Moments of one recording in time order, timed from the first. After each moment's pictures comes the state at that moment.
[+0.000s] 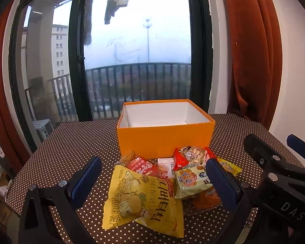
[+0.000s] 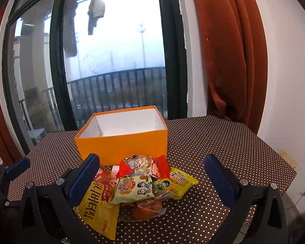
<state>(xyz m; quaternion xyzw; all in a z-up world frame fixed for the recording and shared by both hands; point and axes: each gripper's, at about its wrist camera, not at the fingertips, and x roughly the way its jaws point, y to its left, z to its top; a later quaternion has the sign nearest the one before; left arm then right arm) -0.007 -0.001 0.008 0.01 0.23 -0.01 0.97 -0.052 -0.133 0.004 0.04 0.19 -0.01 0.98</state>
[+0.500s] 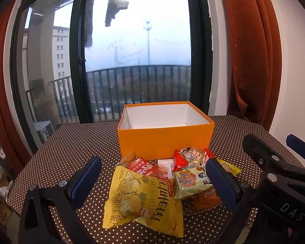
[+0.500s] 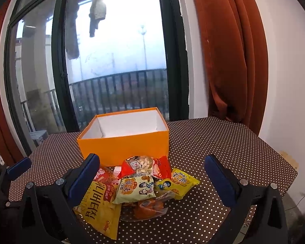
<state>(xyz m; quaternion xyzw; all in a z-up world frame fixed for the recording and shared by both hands) -0.014 -0.003 0.005 0.01 0.22 -0.01 0.98 -0.058 -0.133 0.007 0.04 0.18 -0.01 0.98</state>
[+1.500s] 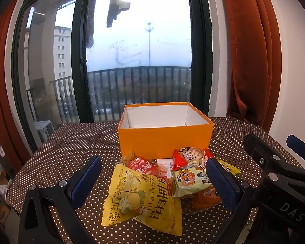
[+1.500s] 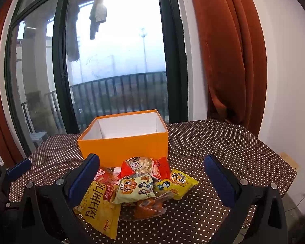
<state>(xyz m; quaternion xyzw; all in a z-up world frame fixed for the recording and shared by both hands) -0.021 -0.003 0.002 0.00 0.22 -0.01 0.98 -0.063 -0.134 0.007 0.04 0.18 -0.01 0.98</state>
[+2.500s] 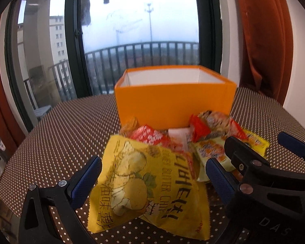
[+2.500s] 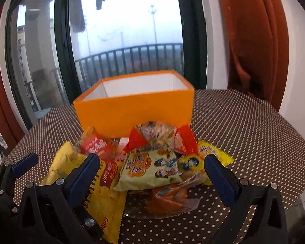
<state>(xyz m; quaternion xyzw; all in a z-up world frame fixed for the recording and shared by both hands) 0.041 0.013 -0.083 0.02 0.30 0.01 0.95 0.017 -0.101 -0.089 0.03 0.28 0.03 0.96</state>
